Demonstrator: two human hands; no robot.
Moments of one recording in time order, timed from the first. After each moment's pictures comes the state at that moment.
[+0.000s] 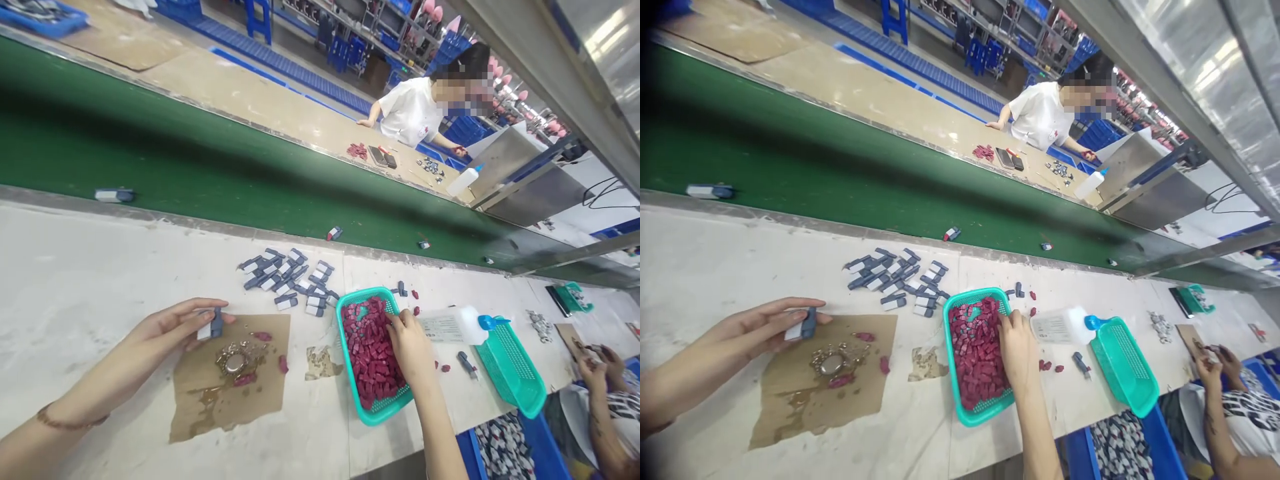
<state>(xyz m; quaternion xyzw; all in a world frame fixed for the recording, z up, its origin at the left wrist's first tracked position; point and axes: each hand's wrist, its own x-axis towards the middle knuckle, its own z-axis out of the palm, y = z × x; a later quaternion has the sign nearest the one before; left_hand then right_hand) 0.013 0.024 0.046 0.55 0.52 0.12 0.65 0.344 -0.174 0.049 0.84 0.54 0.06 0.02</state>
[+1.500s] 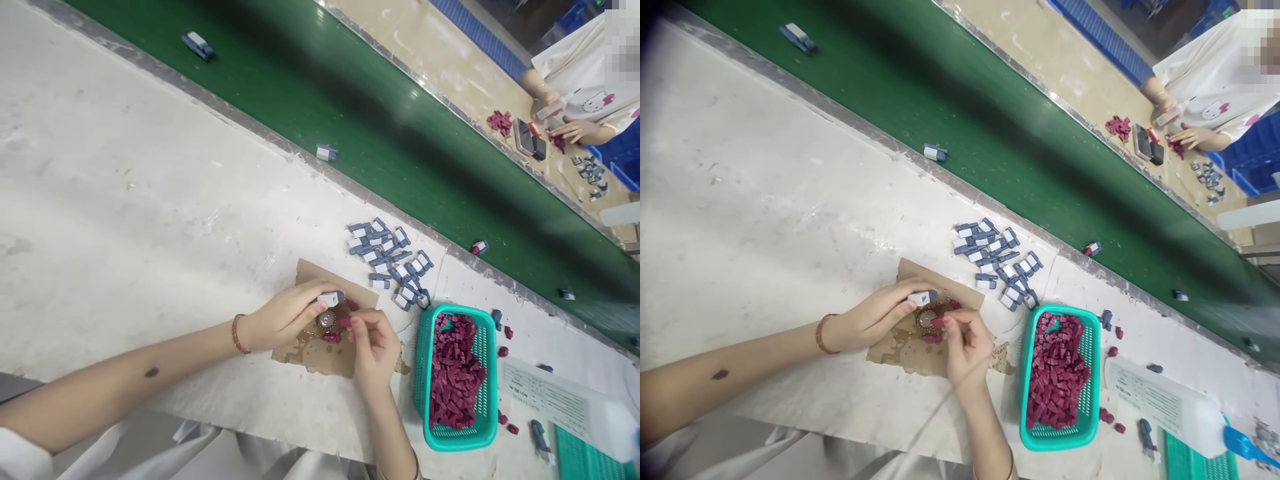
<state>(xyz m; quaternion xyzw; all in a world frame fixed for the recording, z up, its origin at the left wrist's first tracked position) -0.004 0.004 -0.014 0.75 0.30 0.25 0.54 0.161 -0.080 0.006 0.66 0.50 -0.32 -0.46</state>
